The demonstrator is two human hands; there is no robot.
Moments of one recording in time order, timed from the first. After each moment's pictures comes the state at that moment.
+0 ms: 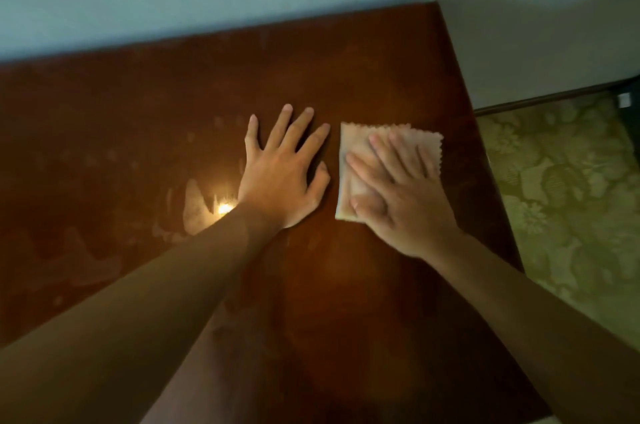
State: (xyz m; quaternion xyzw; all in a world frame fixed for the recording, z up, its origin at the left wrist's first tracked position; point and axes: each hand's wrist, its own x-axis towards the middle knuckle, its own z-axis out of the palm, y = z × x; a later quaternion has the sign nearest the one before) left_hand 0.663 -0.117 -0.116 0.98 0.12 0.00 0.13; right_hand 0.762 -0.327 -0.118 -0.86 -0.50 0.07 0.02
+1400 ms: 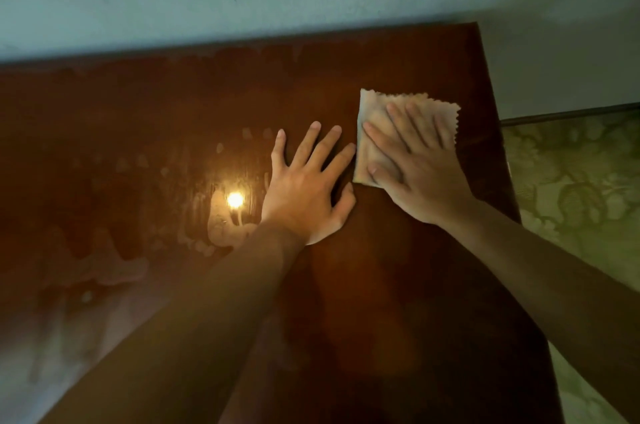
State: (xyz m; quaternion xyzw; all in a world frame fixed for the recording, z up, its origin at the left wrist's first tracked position) left_hand 0.664 -0.119 -0.116 0.98 0.13 0.02 0.13; right_hand 0.820 -0.279 -0.112 -0.85 -0.52 0.07 0.02
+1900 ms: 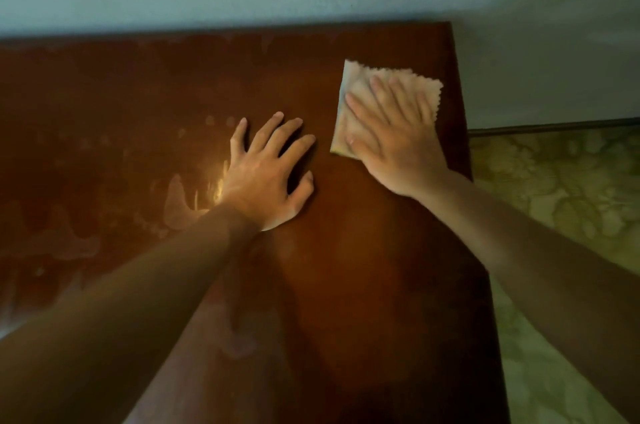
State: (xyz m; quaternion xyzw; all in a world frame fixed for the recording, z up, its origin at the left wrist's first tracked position) left_hand 0.670 -0.122 -0.106 0.98 0.17 0.00 0.13; right_hand 0.859 -0.275 -0.108 -0.86 -0.51 0.09 0.00
